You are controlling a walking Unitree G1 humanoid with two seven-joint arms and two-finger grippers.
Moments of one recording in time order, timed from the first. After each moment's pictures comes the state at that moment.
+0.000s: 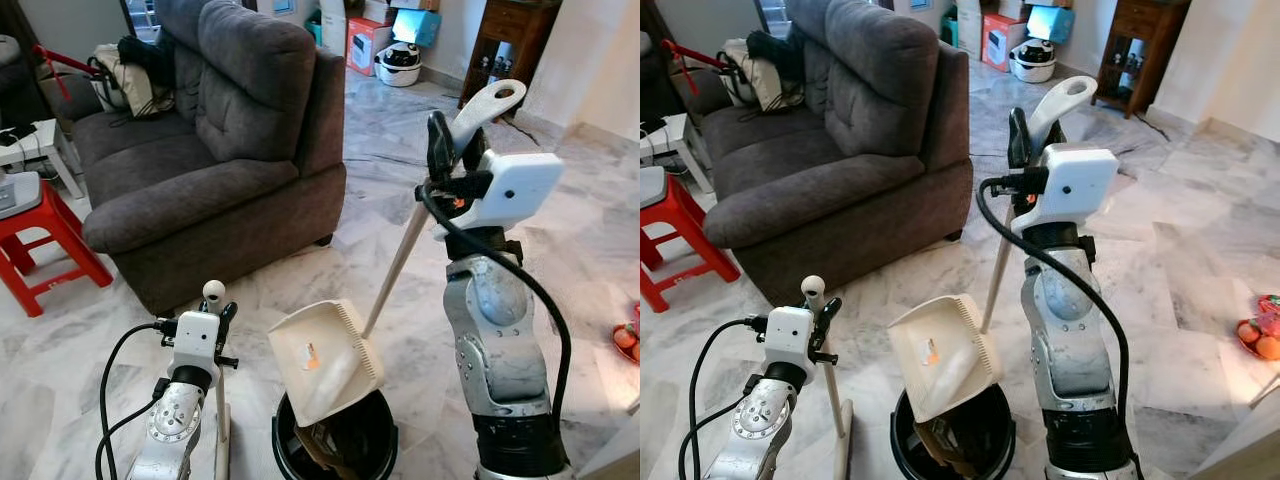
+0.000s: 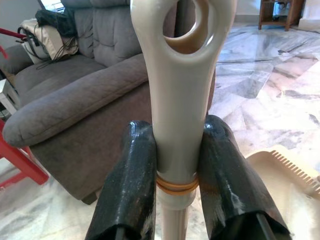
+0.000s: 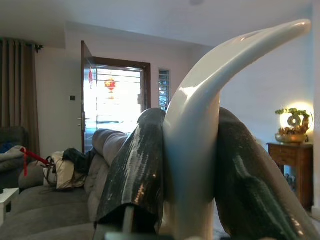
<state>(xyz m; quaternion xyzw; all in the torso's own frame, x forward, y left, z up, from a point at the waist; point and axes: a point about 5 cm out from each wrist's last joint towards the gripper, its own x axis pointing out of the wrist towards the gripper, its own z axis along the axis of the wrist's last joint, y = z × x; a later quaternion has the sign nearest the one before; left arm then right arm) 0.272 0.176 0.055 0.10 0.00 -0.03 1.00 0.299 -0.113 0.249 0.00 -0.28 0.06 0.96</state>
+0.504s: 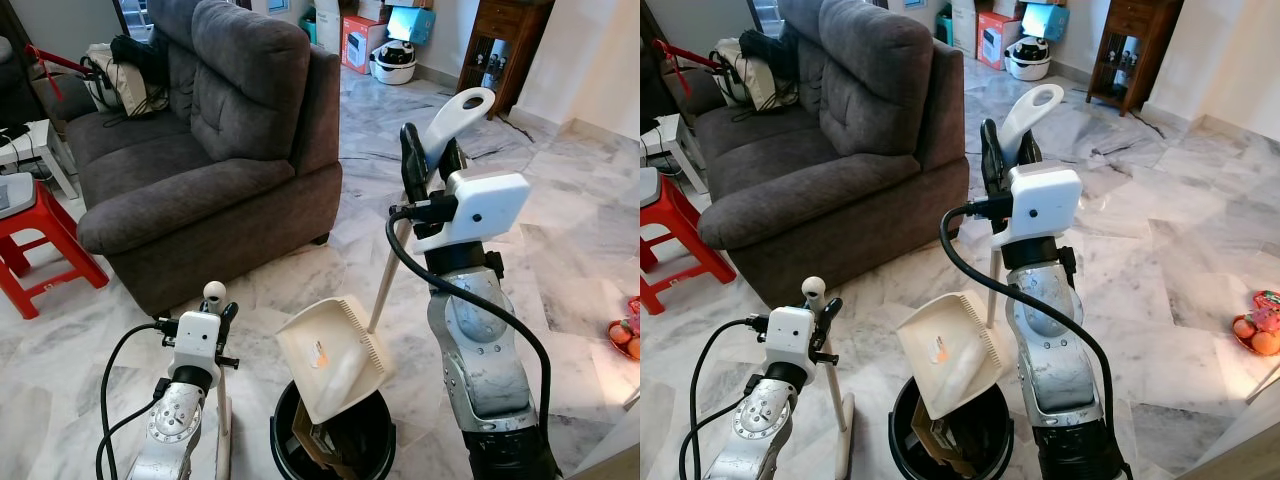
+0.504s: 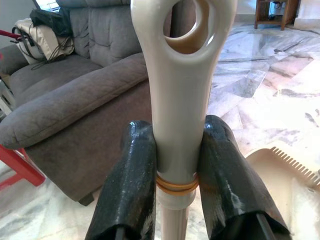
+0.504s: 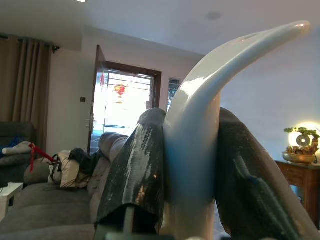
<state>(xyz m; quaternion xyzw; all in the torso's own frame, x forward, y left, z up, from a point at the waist) 0.271 0.175 0.055 0.09 0.00 -0.03 1.00 0.288 -0.097 0.238 -0.03 -0.30 0.09 0.95</state>
